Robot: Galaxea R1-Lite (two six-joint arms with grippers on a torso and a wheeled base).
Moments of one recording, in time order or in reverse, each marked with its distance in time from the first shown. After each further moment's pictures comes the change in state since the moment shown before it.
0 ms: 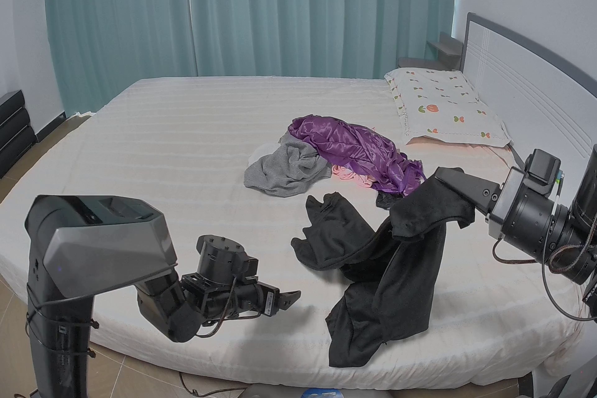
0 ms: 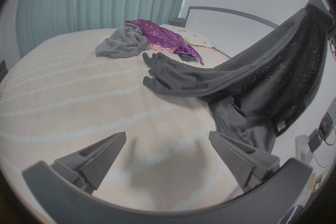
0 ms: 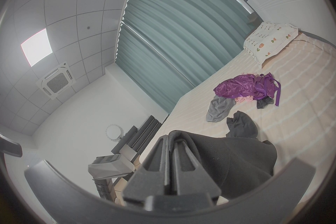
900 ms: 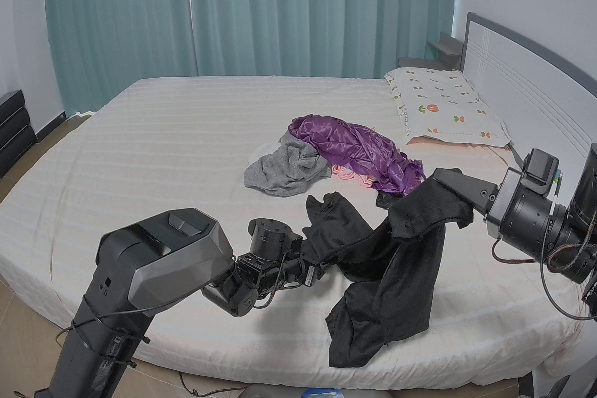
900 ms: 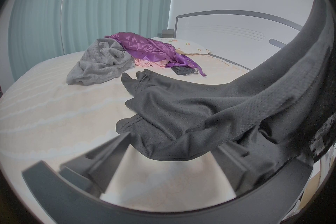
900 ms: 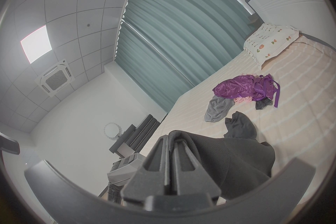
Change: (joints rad) left arm -0.041 0.294 -0.567 0.130 0.033 0.107; right arm 0.001 0.004 -0.010 0.020 -0.003 -0.021
